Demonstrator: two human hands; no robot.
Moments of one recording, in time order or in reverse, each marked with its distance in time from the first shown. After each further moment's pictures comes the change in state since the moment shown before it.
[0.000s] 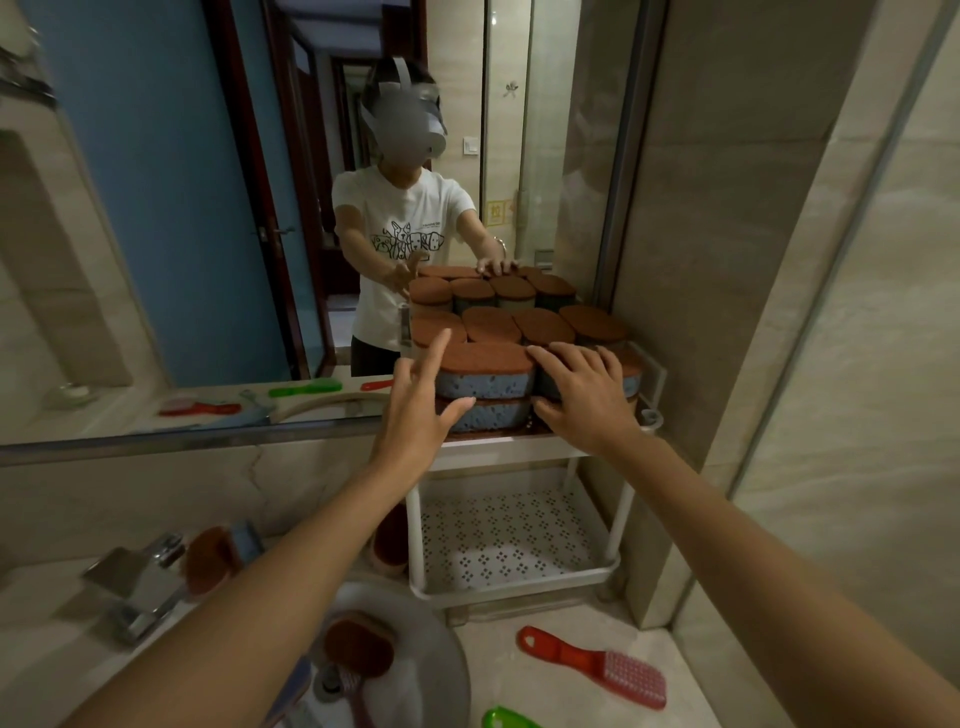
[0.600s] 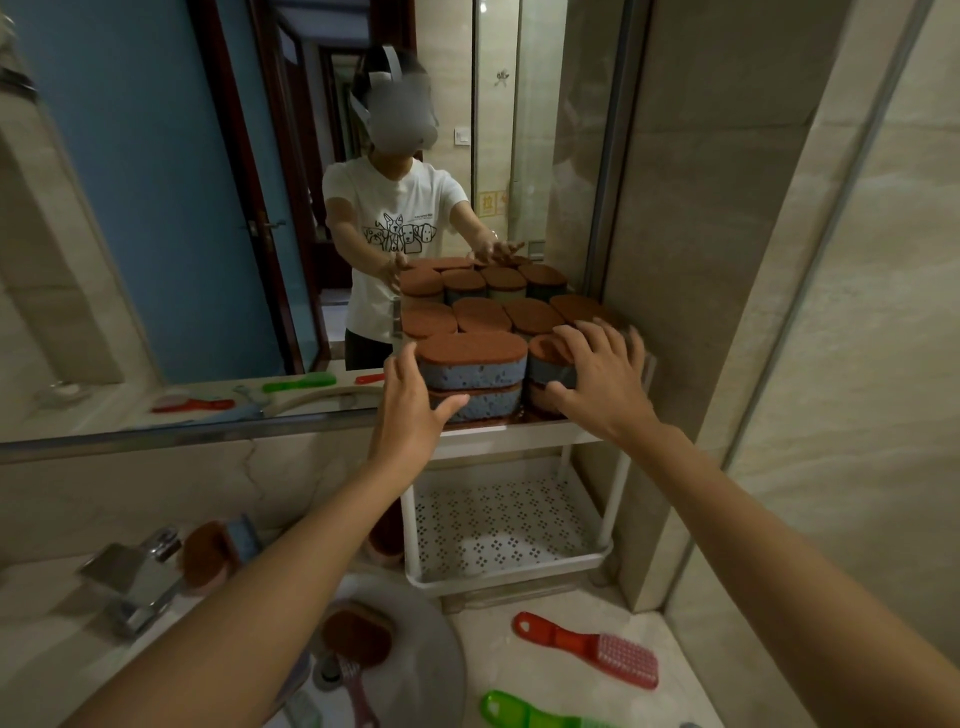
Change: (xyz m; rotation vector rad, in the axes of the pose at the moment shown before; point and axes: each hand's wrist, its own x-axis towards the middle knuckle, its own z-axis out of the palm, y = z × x) left_hand -0.002 0.000 0.006 -0.011 0.030 -0.092; right_hand -0.008 0.011 -0.016 0.069 -0.008 0.151
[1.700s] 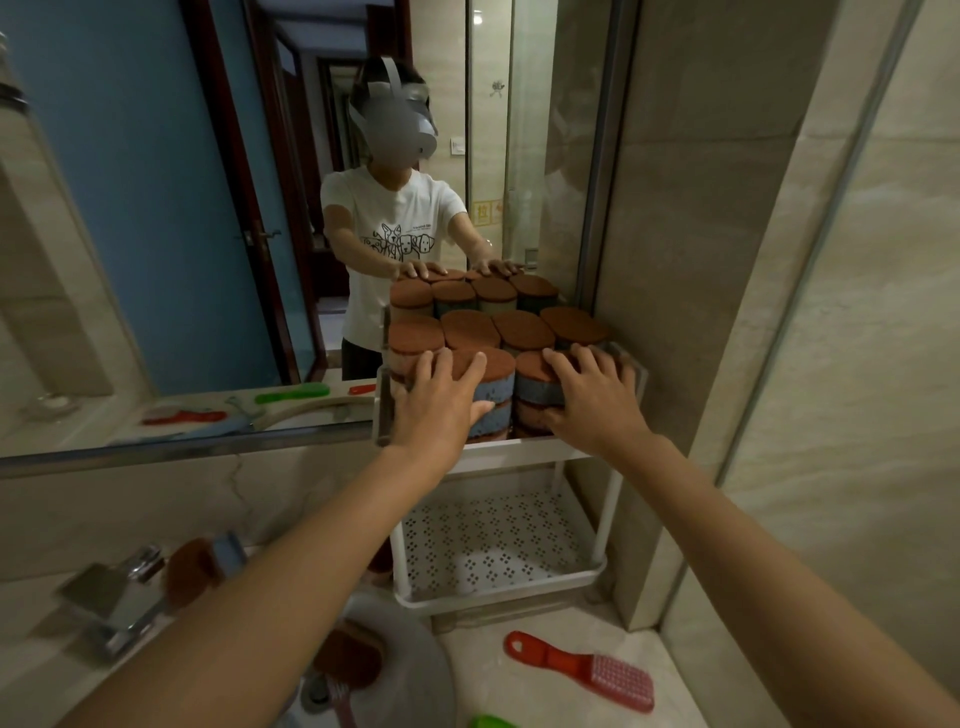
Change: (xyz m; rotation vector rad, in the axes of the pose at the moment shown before) left_hand 0.014 0.031 0.016 0.656 -0.228 0.205; right_hand 0.006 0.006 0.004 -0.153 -0.152 0.038
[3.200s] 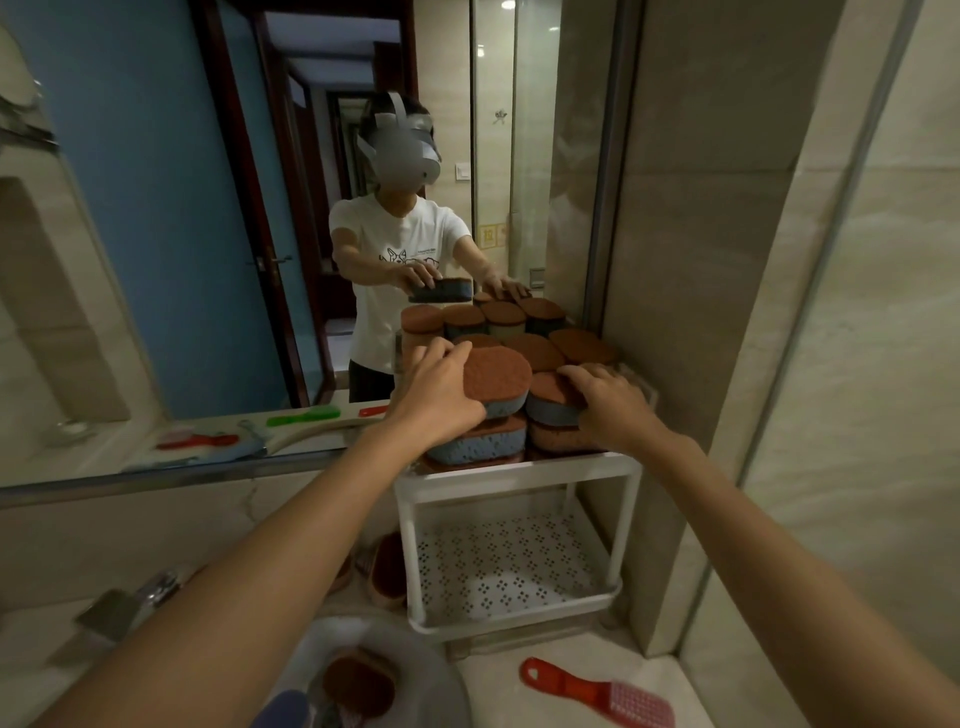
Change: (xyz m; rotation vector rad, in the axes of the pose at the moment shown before) left_hand 0.014 -0.013 -0.049 -0.313 -0.047 -0.031; right_hand 0.006 0.002 -0.028 0.144 -0.125 -0.017
